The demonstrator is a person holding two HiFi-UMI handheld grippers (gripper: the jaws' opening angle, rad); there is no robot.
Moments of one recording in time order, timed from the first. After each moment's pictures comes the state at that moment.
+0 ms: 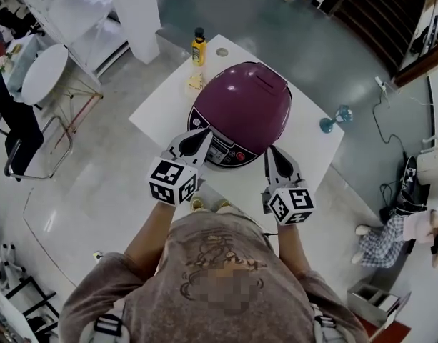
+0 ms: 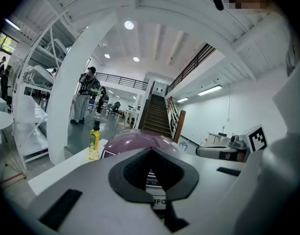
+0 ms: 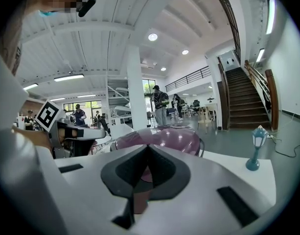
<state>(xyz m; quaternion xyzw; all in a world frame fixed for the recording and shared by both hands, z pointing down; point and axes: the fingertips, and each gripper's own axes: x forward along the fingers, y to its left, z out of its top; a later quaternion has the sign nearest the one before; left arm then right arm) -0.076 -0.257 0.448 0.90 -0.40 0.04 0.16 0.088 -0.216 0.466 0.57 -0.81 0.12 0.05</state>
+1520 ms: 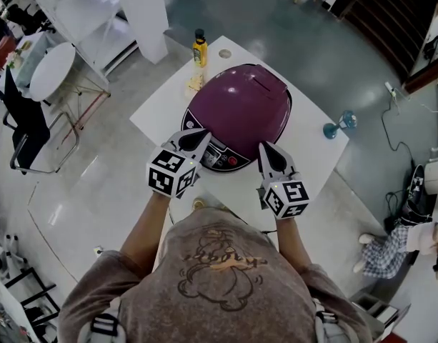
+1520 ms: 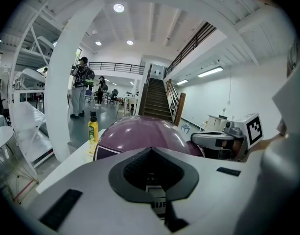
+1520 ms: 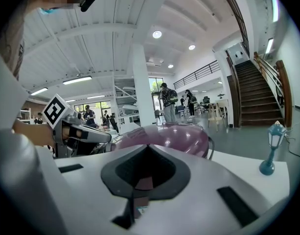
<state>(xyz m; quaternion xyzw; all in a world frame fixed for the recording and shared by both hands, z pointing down) -0.056 -0.271 0.473 0.89 -0.38 0.15 0.17 0.087 -0.246 0.480 0.51 -0.85 0.13 0.05</state>
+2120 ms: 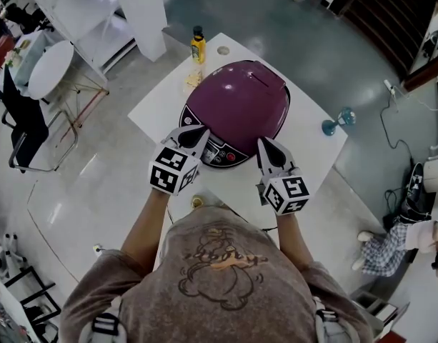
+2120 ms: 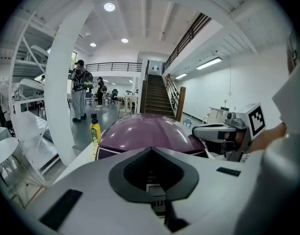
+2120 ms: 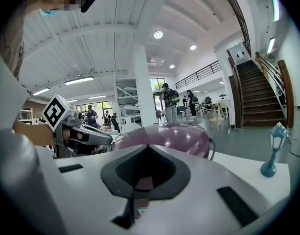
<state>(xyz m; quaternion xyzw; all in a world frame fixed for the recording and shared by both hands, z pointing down) -0.054 -0.269 0.477 0.89 -0.39 0.19 0.14 0.088 -0.246 0.477 0.51 -0.85 0.13 0.05</state>
